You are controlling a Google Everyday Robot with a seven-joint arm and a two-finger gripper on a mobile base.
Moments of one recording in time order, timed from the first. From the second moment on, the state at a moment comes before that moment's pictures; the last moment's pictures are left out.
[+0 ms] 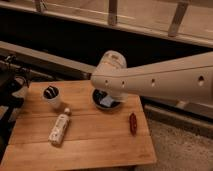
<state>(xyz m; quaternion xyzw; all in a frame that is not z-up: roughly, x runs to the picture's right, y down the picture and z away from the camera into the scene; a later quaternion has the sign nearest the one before) 0.082 0.043 0.666 -0.16 0.18 0.16 0.96</state>
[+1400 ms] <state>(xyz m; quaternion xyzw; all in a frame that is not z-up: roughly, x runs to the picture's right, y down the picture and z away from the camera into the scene) 0.093 -0.047 0.713 -0.16 0.09 0.27 0.94</state>
